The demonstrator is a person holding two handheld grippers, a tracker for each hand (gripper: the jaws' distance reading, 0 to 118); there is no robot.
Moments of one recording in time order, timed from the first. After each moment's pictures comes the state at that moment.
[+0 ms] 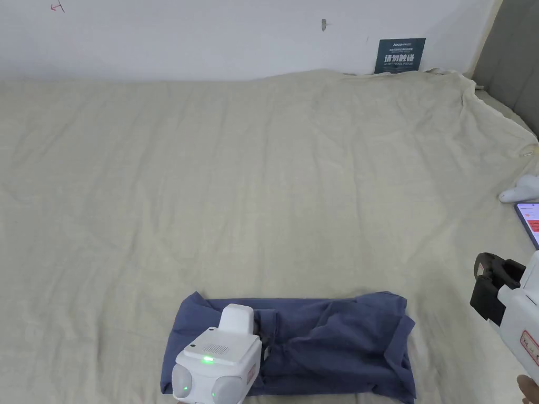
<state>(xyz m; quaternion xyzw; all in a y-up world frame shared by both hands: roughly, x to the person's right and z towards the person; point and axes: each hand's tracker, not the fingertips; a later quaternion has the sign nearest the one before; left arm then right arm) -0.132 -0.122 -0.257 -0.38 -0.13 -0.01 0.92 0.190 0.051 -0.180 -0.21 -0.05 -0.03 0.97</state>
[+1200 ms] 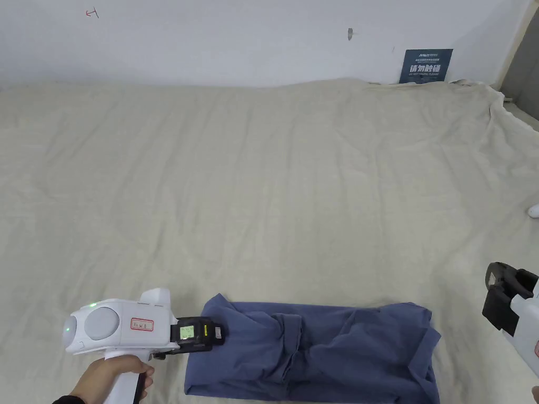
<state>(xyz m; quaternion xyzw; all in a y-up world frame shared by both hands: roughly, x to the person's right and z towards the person) -0.328 -0.098 -0.314 -0.54 -0.17 0.22 0.79 0.172 0.053 -0.188 -0.22 -0.03 -0.02 0.98</state>
